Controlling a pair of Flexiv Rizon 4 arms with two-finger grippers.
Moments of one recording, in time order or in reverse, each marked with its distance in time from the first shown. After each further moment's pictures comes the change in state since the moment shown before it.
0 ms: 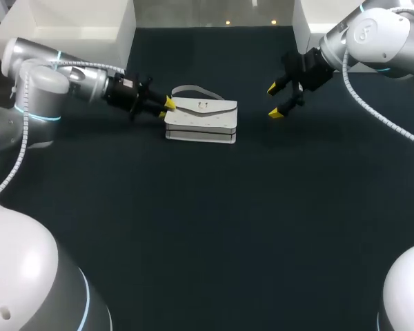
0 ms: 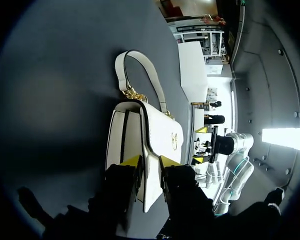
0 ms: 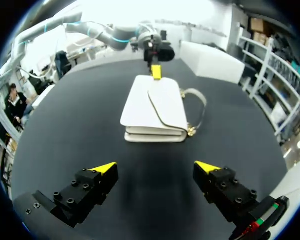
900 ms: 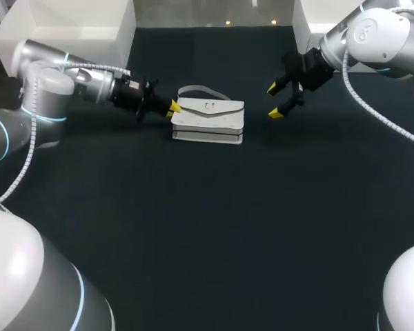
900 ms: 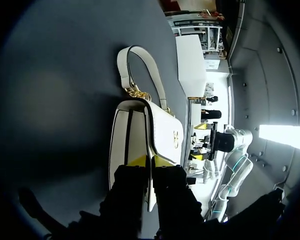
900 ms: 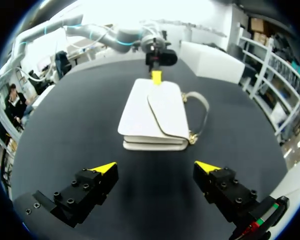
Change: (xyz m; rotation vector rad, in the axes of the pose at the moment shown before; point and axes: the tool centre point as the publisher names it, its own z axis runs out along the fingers) left arm 0.003 0.003 0.019 -0.045 0.038 0.010; right arm 0.000 0.000 0.000 0.000 0.000 0.000
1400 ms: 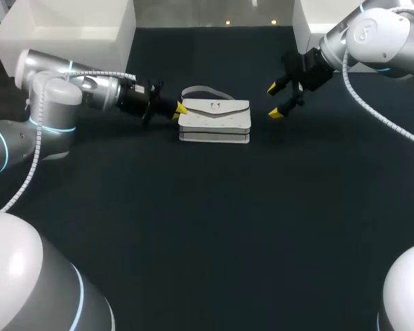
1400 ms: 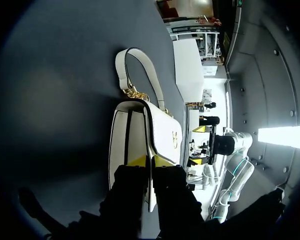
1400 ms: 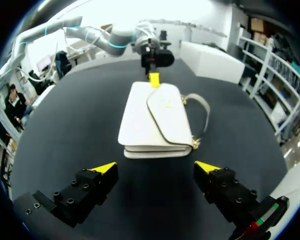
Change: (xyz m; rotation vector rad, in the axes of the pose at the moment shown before) left arm 0.006 0.006 0.014 0.071 0.015 -0.001; right arm 0.000 0.000 0.000 0.000 0.000 0.000
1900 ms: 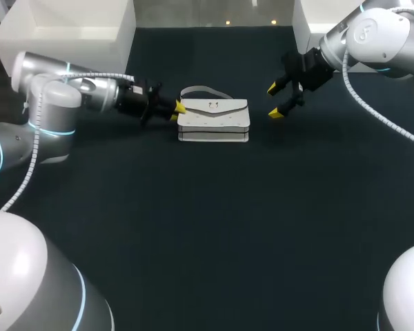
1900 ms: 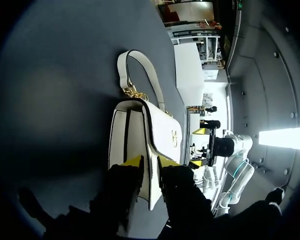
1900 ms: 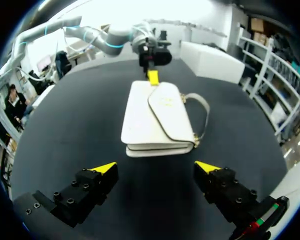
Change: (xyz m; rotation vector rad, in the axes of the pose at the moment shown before) left arm 0.001 0.002 -0.006 0.034 -0.006 -0.009; right arm 0.000 0.000 0.000 0.000 0.000 0.000
